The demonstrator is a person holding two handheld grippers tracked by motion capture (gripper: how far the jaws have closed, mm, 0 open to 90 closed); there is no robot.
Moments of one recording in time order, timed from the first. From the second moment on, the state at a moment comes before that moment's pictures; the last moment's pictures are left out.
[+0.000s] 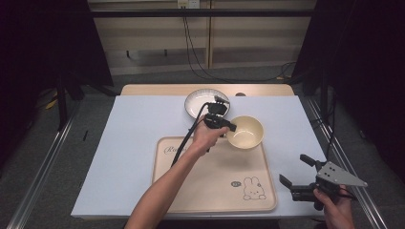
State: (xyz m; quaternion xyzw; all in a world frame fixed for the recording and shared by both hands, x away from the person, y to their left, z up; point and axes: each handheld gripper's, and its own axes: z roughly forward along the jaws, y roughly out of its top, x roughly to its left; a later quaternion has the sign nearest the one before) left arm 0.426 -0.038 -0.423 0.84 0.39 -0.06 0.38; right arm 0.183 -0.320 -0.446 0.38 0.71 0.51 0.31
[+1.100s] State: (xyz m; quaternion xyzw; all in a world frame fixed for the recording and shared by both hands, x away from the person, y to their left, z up) left arm 0.421 -0.067 -0.455 0.85 0.39 -0.05 0.35; right arm 0.183 -0.320 -0.446 0.38 0.71 0.51 0.30
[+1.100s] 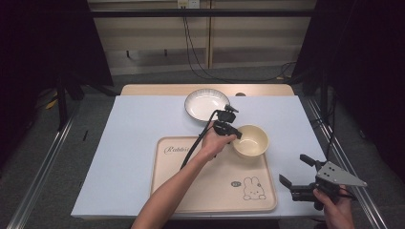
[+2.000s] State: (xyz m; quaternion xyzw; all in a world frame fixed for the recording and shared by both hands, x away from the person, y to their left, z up) left arm 0.417 -0.066 -0.459 0.84 0.37 -0.01 0.39; right arm 0.183 -0.320 -0.446 0.38 0.71 0.51 0.30
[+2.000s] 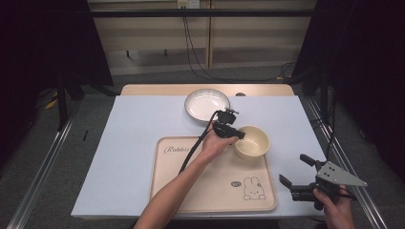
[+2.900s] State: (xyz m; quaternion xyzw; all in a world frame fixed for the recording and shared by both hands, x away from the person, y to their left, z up) left arm 0.410 -0.033 -0.439 0.82 0.35 0.07 0.45; right arm 0.184 -0.320 -0.446 0.38 0.71 0.51 0.31
